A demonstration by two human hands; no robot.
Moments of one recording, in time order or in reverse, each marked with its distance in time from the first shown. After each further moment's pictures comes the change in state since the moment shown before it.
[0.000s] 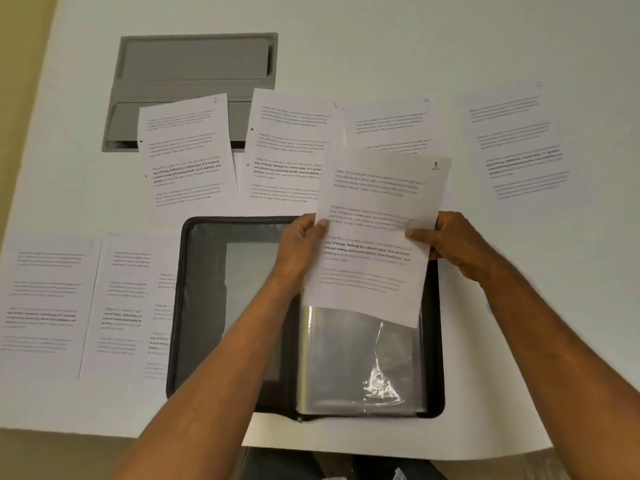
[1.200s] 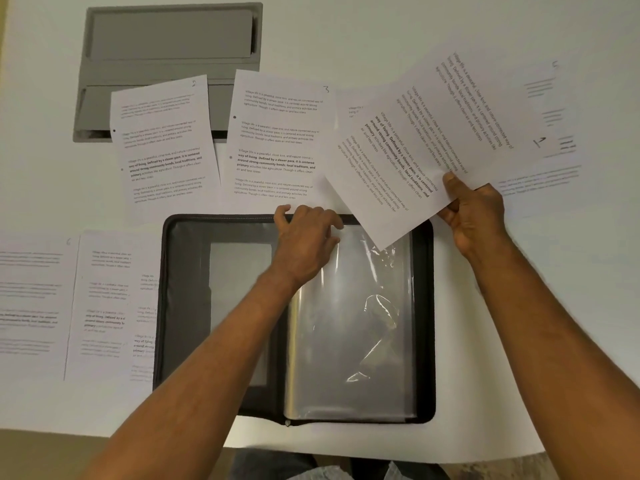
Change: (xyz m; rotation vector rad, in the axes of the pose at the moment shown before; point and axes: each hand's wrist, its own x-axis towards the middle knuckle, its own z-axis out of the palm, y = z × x) left_hand 0.032 -0.002 0.019 1.235 -0.029 0.475; right_hand 0.053 -0.005 -0.023 0.638 0.425 -0.060
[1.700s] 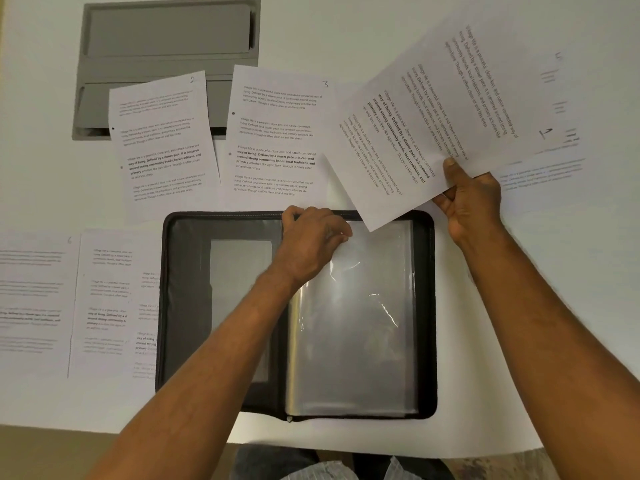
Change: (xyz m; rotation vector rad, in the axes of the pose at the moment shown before) left_hand -0.004 0.004 -0.006 -0.182 -0.024 0.097; right_hand 0.004 0.001 0.013 0.067 0.037 -0.029
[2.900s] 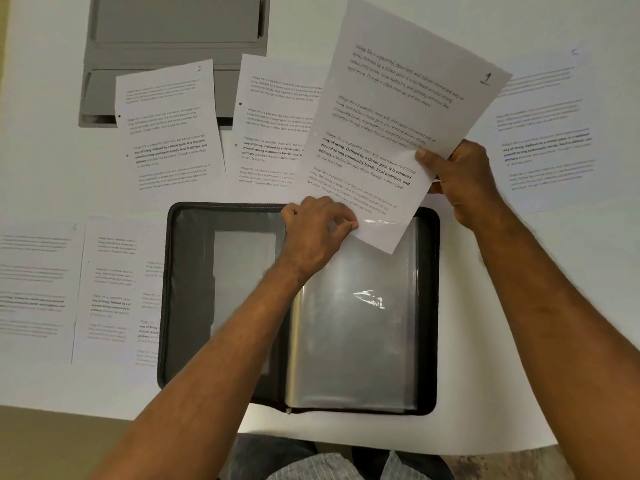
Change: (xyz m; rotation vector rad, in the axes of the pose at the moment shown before) left_hand 0.003 0.009 0.000 -0.066 0.089 -0.143; right_hand -0.003 -0.021 0.028 -0.590 -0.366 -0.197
